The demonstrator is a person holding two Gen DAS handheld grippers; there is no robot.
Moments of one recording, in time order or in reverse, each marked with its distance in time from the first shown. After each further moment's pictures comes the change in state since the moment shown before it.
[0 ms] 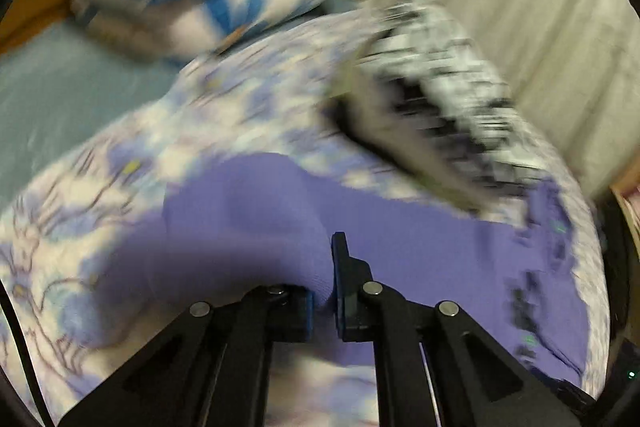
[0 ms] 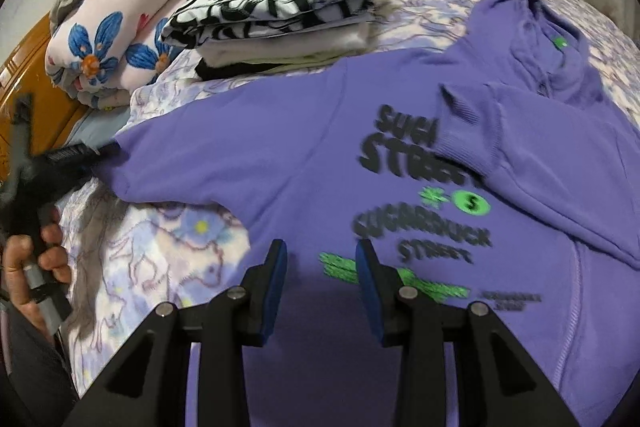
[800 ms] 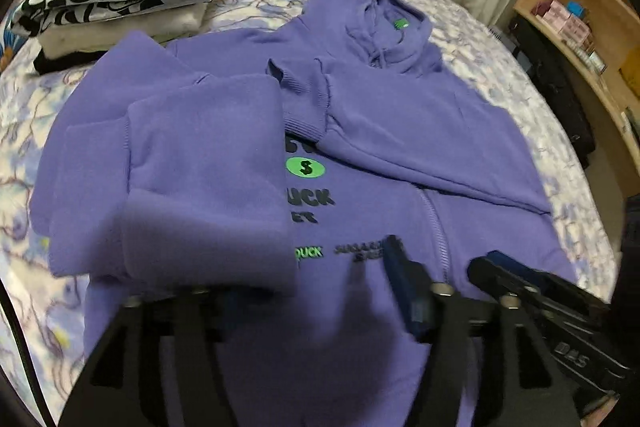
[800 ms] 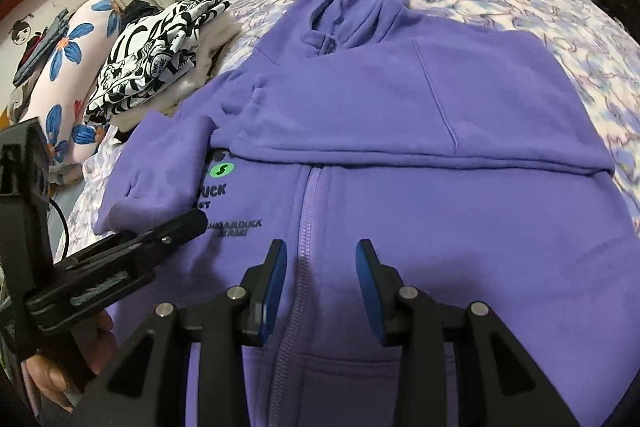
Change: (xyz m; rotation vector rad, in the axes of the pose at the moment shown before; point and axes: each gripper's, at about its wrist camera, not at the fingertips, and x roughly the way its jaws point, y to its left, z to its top) left arm 0.049 -0.266 -0.165 0.382 0.340 -0.233; right arm -0.072 -0.163 -0.057 0.262 -0.065 -0.055
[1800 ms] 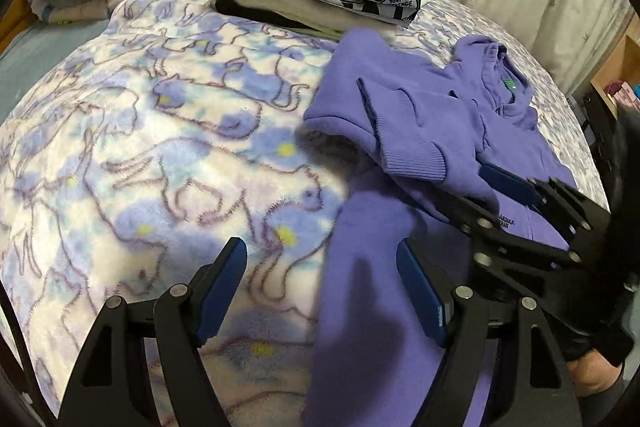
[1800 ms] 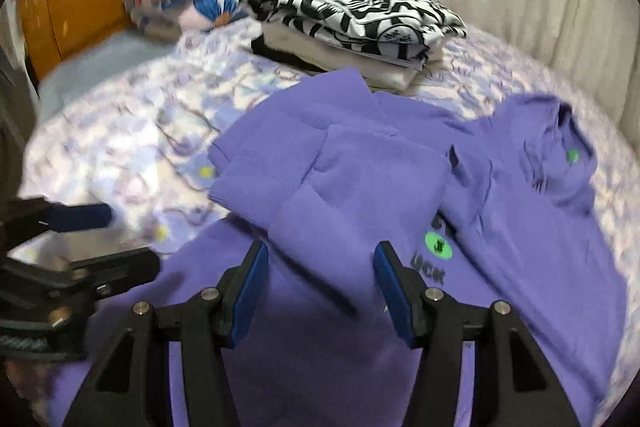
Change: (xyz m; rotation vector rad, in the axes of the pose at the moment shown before) left arm -0.098 0.126 -0.068 -0.273 -0.072 0.216; right arm 0.057 0.199 -0.010 -0.744 -0.019 -0.011
